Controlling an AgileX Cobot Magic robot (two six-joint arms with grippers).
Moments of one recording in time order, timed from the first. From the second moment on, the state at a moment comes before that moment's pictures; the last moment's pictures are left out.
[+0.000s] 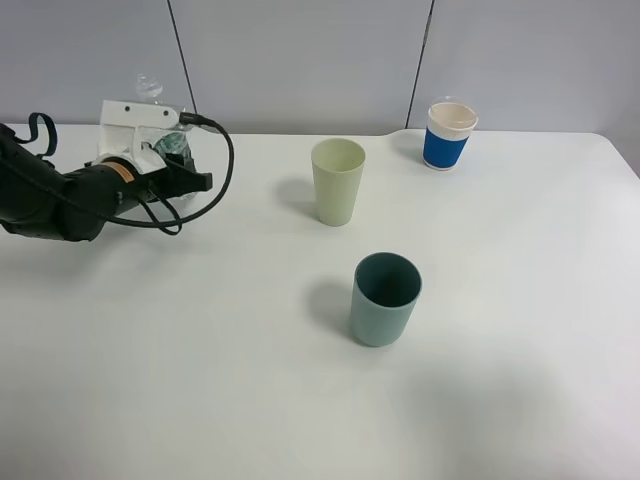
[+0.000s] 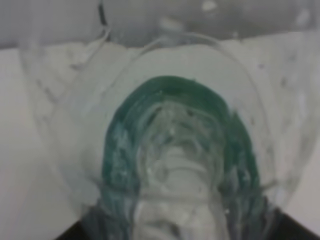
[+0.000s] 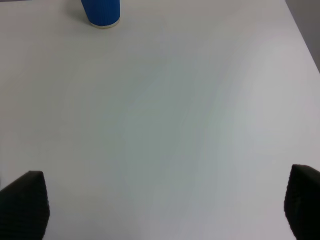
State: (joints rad) left arm -0.29 1.96 -0.72 -0.22 -0.81 0.12; right arm -0.03 0.00 -0.50 0.00 1.06 -0.04
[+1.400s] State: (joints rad) left arm -0.69 1.90 -1.01 -1.41 -0.75 1.90; right arm -0.03 0.00 -0.50 0.00 1.06 -0.03
